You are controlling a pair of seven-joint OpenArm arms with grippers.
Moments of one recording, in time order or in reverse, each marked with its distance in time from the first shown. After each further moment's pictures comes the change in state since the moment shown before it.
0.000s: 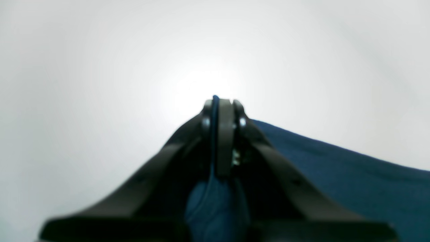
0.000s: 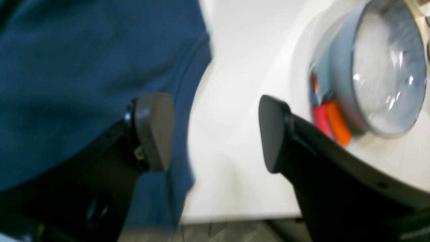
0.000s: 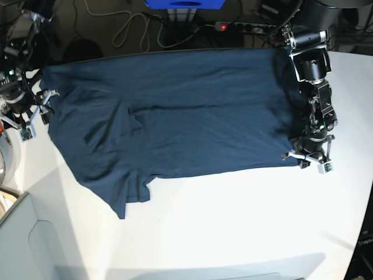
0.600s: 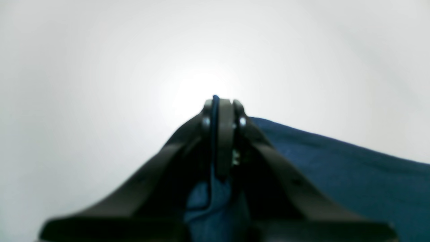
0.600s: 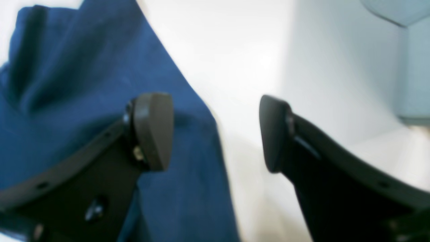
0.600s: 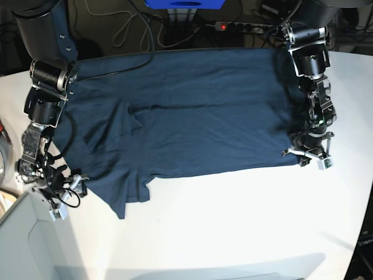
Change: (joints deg) left arm 2.3 0.2 0.0 1.0 -0.9 -0.4 -2.3; right arm 42.8 -2.2 -10.7 -56.7 -8.9 -0.2 15.3
